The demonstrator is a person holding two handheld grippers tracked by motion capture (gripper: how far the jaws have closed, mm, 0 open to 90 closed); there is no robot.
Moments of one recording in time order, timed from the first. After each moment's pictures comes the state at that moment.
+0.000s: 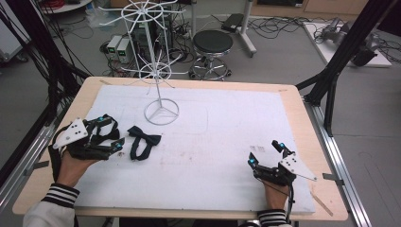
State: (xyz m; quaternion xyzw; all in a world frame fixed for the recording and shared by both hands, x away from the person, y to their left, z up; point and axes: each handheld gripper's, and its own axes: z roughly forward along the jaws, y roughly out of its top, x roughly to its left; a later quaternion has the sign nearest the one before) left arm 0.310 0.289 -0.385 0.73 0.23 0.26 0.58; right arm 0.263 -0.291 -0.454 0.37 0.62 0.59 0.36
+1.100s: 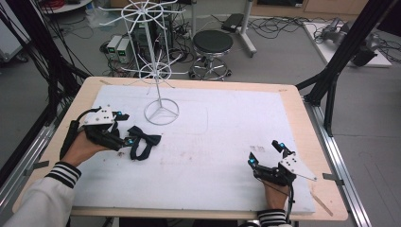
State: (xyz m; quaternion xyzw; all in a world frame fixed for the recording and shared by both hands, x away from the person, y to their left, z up) left arm 0.362 0.258 -0.374 0.85 0.18 0.18 0.47; right arm 0.263 -0.291 -0.454 0.38 0.62 0.59 0.36
